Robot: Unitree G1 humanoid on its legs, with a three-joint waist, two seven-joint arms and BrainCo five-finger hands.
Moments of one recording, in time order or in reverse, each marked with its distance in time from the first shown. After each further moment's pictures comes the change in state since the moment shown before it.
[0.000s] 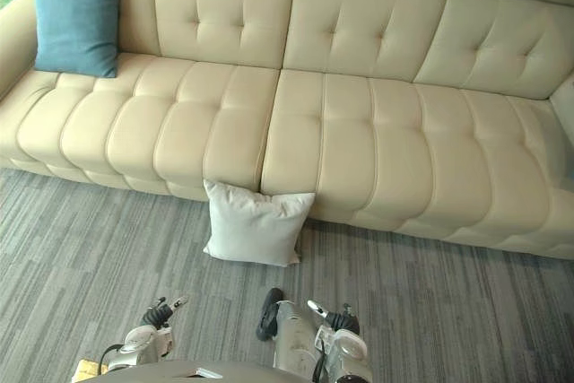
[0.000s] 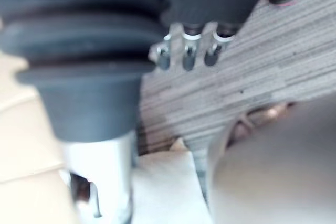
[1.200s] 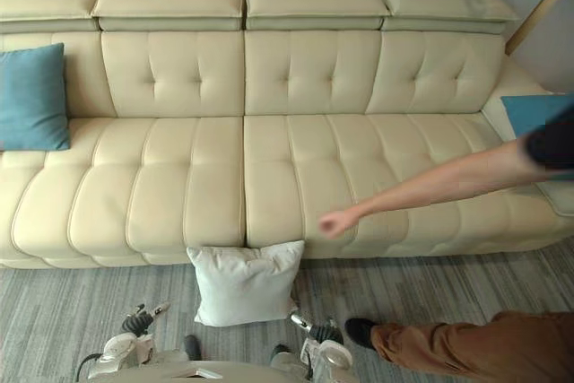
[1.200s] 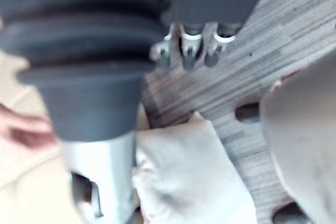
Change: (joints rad) left arm 0.050 0.070 -0.014 -0.007 -0.017 -0.001 0.001; right arm 0.033 0.007 0.128 0.045 0.005 0.002 -0.008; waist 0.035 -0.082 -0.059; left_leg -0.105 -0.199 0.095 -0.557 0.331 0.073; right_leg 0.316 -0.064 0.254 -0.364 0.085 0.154
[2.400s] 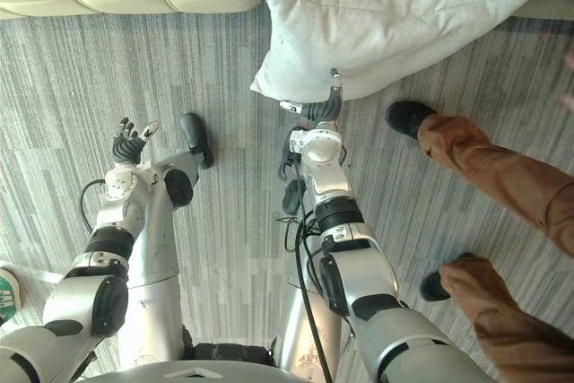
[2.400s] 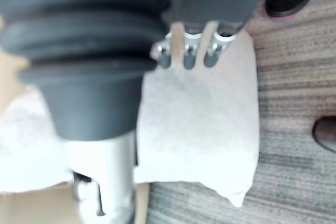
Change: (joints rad) left arm -0.666 0.086 -0.034 -0.291 -0.249 -0.044 0.173; right arm -0.859 -0.175 0.249 -0.279 -0.048 0.004 -0.283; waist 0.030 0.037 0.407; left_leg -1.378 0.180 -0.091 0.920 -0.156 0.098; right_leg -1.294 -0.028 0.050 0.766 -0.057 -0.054
